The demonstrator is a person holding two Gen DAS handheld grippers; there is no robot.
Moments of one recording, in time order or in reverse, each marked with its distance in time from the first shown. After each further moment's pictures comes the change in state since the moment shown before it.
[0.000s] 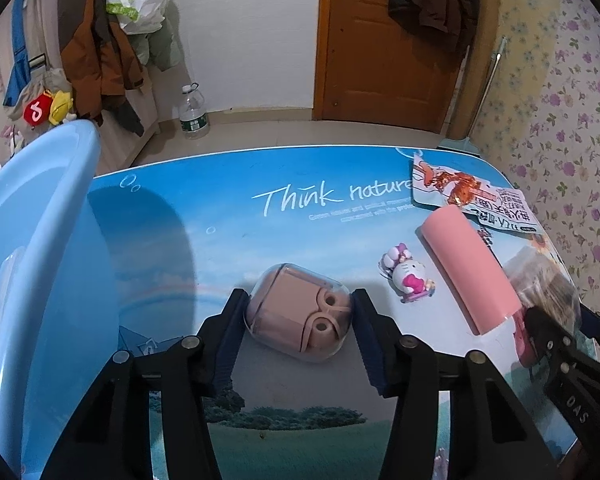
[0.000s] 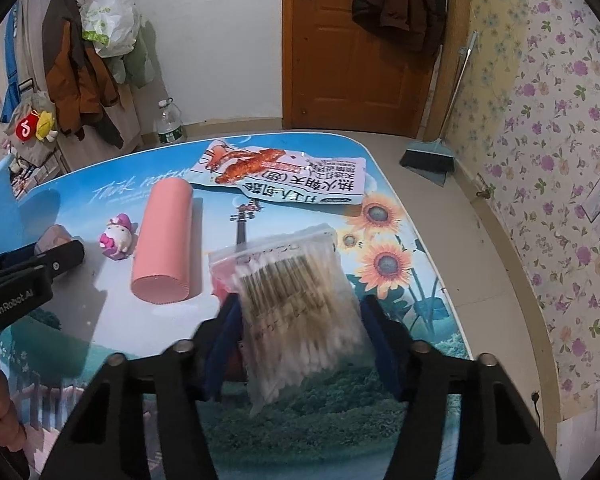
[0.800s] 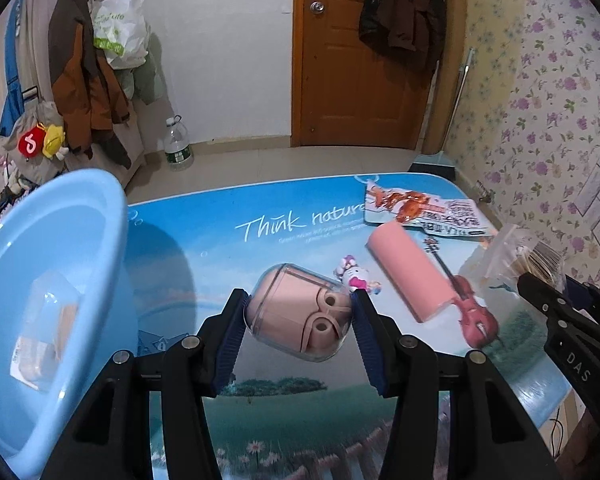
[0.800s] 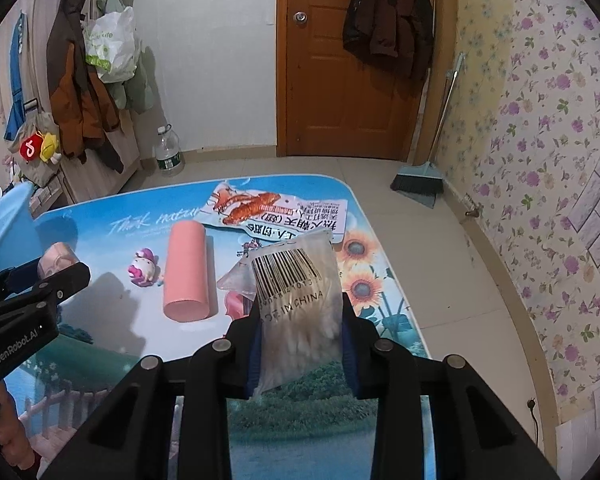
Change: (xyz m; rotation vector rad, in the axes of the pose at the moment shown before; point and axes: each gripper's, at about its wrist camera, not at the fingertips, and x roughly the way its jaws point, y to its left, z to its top) left arm -0.059 -0.012 -0.007 0.062 -0.102 -0.054; right arm -0.057 -0.003 0.008 0.021 -0.098 -0.027
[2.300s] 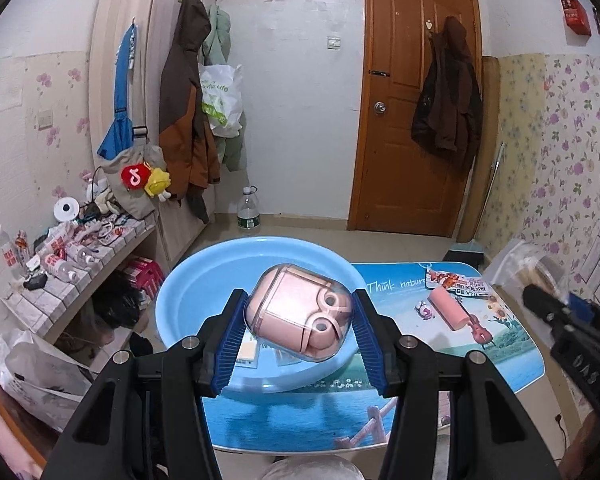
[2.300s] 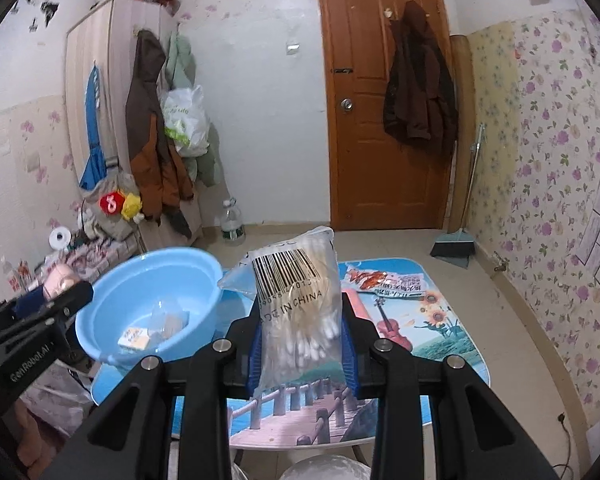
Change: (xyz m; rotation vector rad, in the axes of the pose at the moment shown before) left arm -0.220 0.131 -0.051 -0.133 -0.298 0.136; right arm -0.229 0.156 -0.015 -0.016 -0.248 0.145
